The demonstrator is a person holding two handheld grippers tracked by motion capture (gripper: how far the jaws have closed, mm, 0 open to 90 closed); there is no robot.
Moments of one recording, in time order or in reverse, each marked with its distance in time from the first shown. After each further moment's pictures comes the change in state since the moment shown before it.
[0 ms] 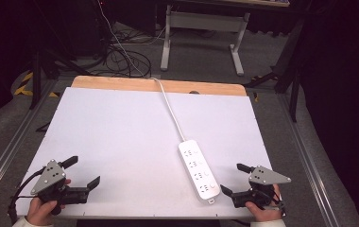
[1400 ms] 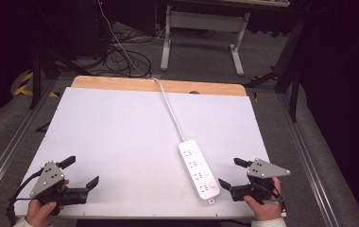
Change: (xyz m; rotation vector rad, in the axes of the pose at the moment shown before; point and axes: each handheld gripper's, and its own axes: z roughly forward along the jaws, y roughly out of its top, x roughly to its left) left arm -0.002 0.001 -0.004 -0.008 0.035 0.011; right arm 0.001 0.030 -0.002 0.020 0.004 -0.033
